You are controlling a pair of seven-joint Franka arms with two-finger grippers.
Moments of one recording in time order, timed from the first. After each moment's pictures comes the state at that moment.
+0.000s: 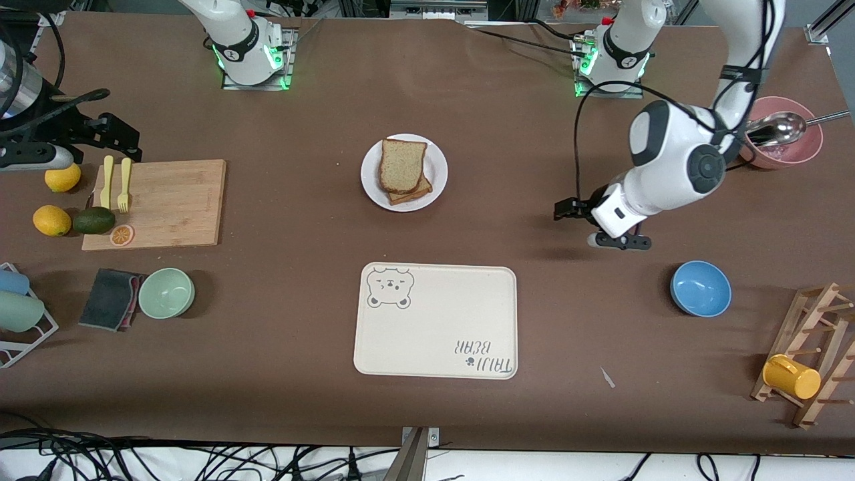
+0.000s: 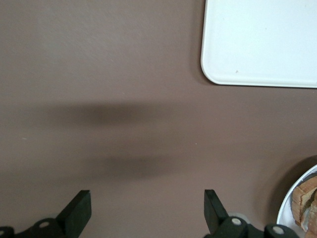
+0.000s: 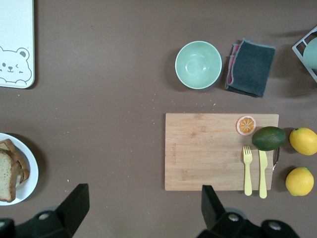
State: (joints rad) left arm -0.04 0.24 -0.23 -2.15 -0.35 2.30 -0.05; right arm 0.03 -0.06 0.01 -1.72 -0.02 1.64 -0.01
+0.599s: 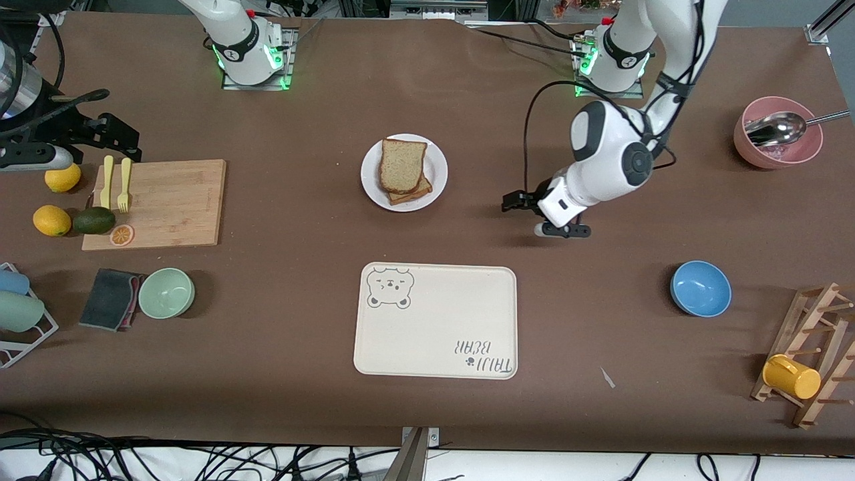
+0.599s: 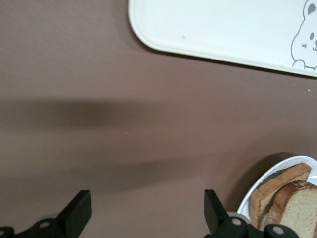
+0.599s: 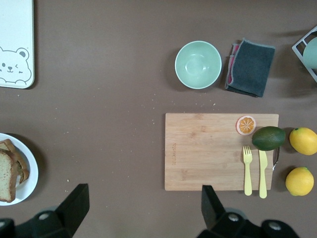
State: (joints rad) left arm -0.22 0.34 -0.25 -2.18 -0.62 2.48 -0.04; right arm 0.03 -0.06 0.01 -1.72 -0.02 1.64 -0.01
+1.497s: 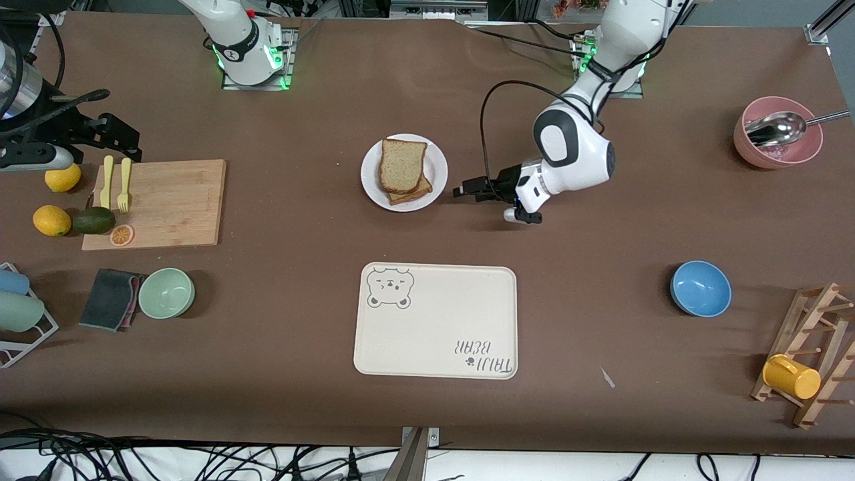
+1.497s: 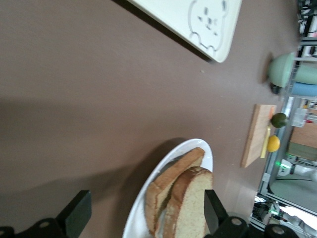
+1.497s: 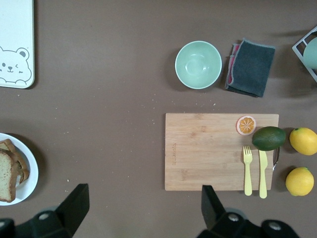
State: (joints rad) left arm -0.37 0.44 -0.26 -2.18 -1.65 2.49 0.72; right arm 0.03 -0.06 0.01 -1.72 -0.02 1.64 -0.01
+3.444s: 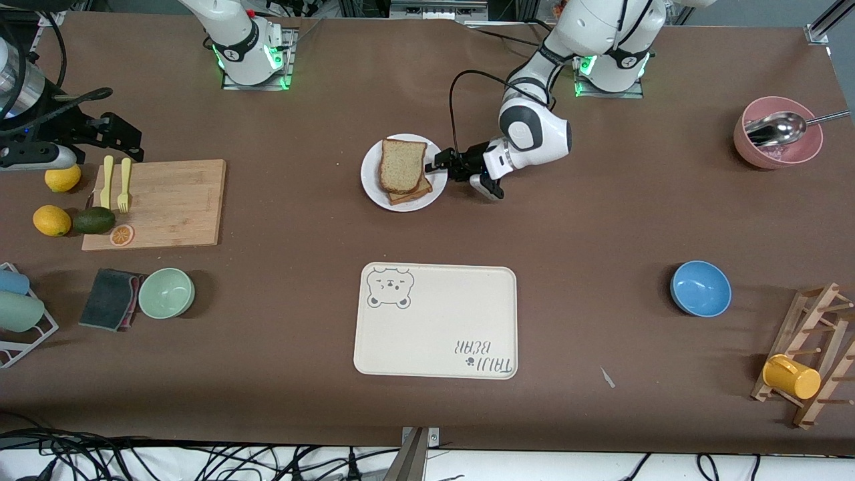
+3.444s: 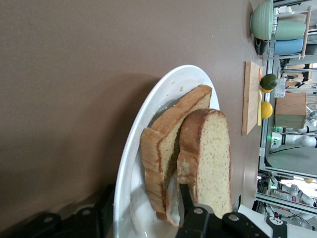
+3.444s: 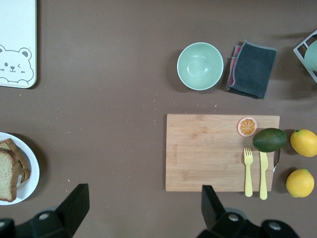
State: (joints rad) left arm -0.50 0.55 -0.29 -2.21 -2.03 2.49 1.20; right arm 0.03 -0.06 0.02 -1.71 -0.02 1.64 -0.01
